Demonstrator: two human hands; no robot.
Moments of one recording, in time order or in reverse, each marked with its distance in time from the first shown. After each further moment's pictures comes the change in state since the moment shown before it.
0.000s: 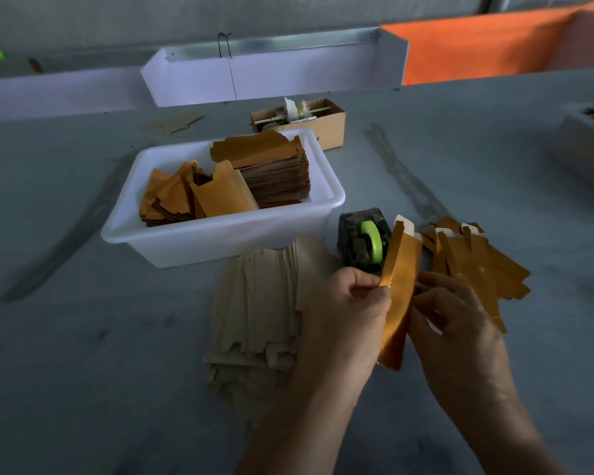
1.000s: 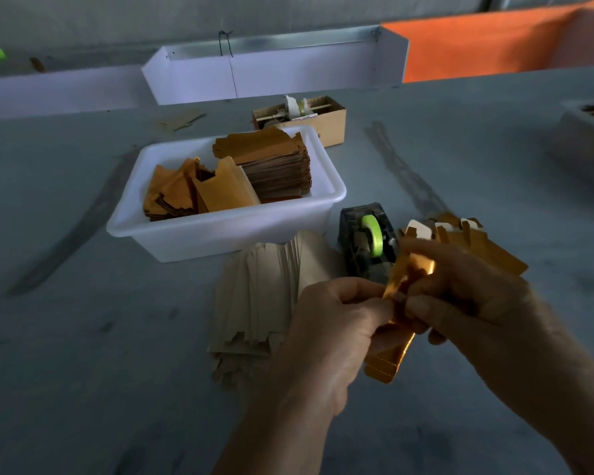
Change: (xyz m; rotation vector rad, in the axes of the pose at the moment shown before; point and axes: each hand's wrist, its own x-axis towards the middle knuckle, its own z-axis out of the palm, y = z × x) left_hand -0.018 0.006 -0.018 -0.300 -0.180 -0.114; right_hand 0.004 -0.033 -0.051 0.257 -0.397 -0.142
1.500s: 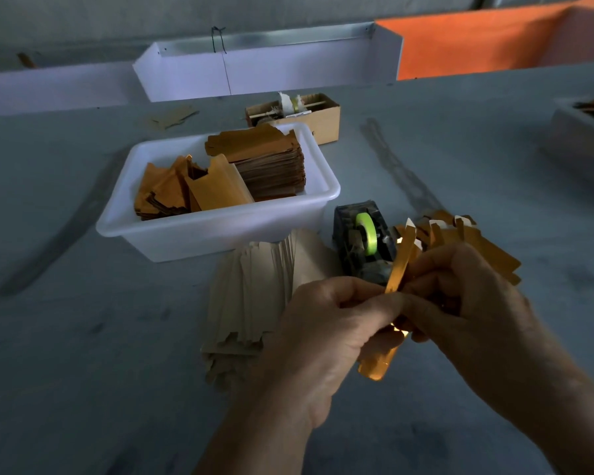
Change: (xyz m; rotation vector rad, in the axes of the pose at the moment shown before) left_hand -0.005 0.004 -0.004 0.031 -0.087 0.032; right_hand 0.002 -0.001 0.010 -0.133 0.140 0.083
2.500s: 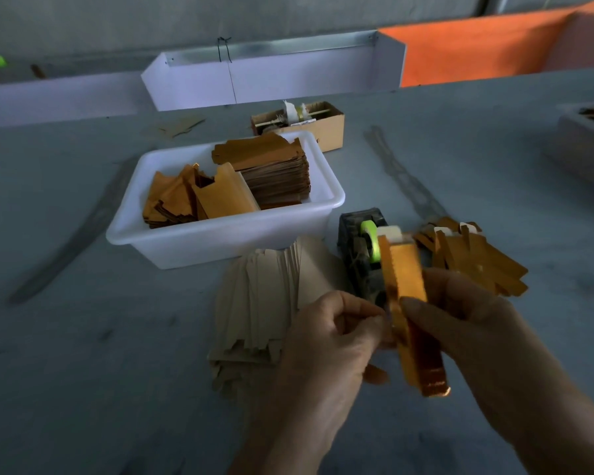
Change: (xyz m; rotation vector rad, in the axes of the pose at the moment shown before) left_hand -0.005 -0.015 0.000 0.199 0.180 0.025; right_hand 0.001 0.018 0.007 0.381 -0.055 0.286
